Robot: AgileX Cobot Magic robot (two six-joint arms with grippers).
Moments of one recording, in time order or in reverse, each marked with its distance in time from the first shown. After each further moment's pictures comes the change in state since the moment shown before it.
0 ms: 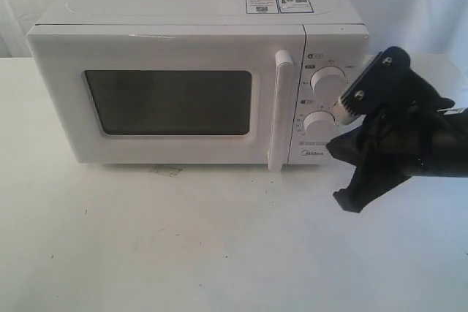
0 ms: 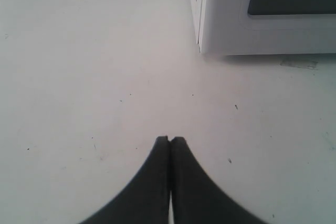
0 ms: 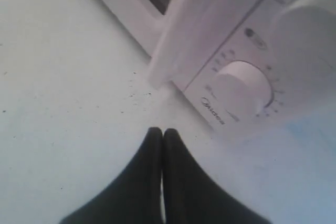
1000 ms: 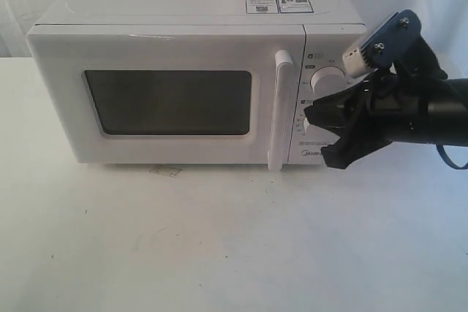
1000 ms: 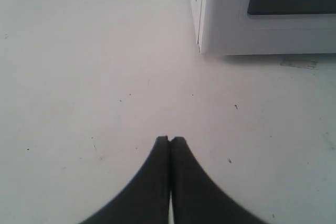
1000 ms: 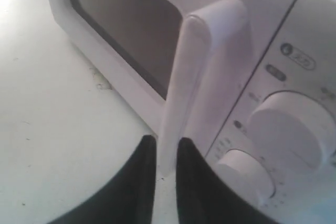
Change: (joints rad) left arm 0.000 0.000 0.000 0.000 0.000 0.000; right arm -0.095 0.085 -0.054 0.567 0.172 -0.505
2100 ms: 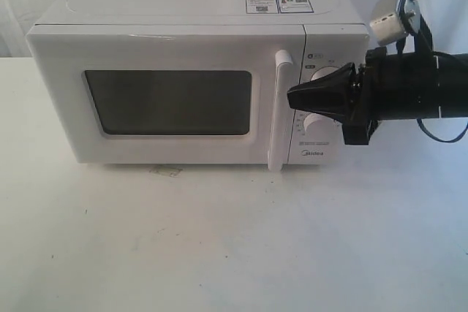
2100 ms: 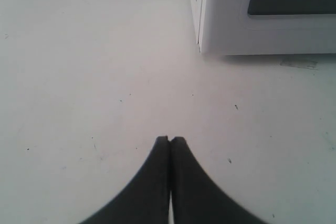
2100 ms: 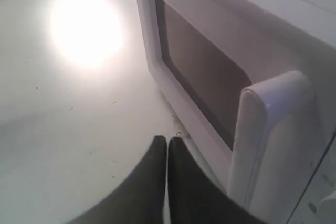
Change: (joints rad) left arm 0.000 0.000 0.000 0.000 0.000 0.000; right arm -0.163 0.189 -0.150 0.007 0.532 -0.063
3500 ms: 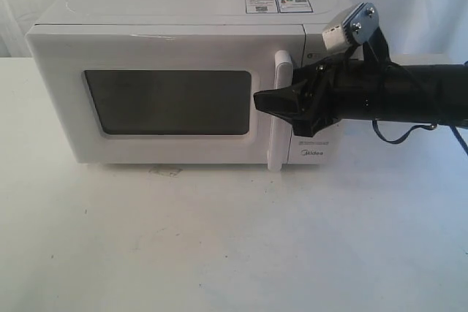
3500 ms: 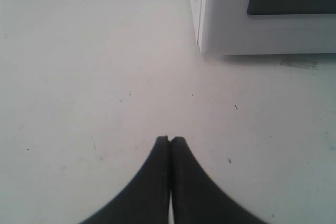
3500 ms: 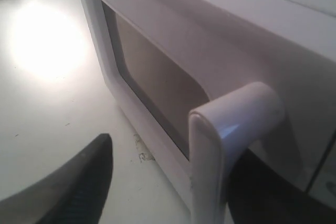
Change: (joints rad) left arm 0.000 0.000 0.000 0.000 0.000 0.000; right arm 0.134 0.126 -0.012 0.264 -0.183 -0.180
